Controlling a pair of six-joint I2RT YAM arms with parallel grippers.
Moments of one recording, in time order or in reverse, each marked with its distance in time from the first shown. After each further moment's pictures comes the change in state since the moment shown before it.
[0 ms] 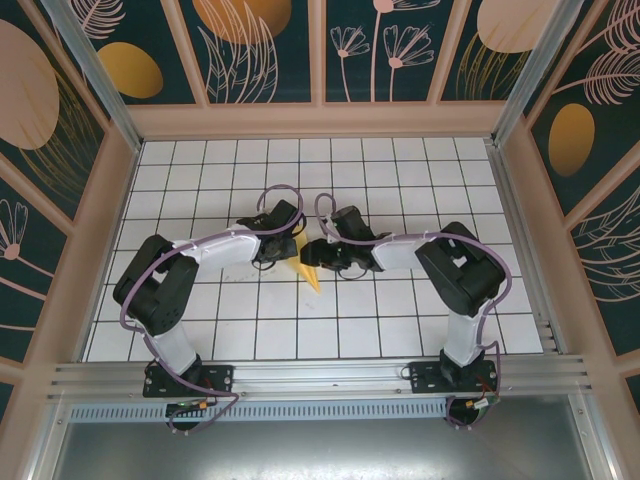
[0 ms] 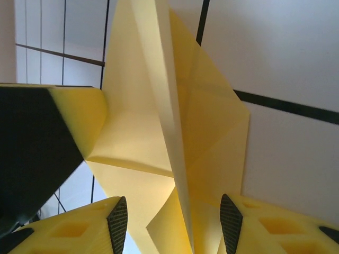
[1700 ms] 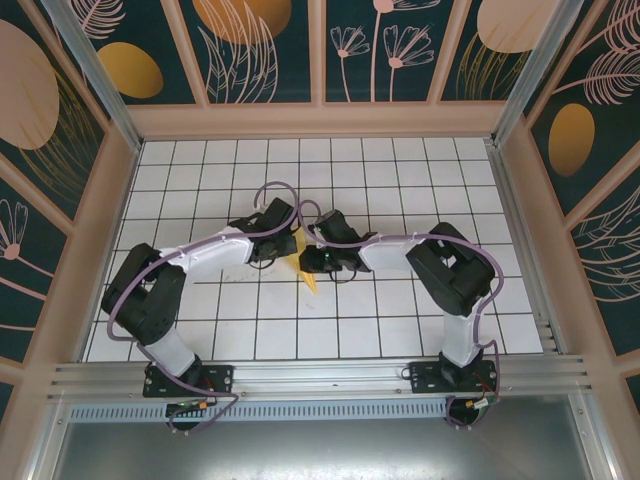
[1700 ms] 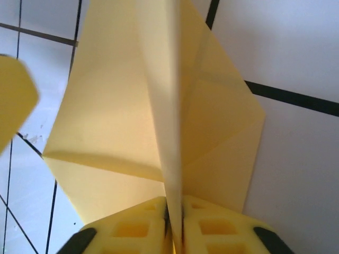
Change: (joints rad) left arm 0.000 -0.094 -0.031 0.037 0.030 0.000; right arm 0.079 0.037 0.092 -0.145 0.161 -0.087
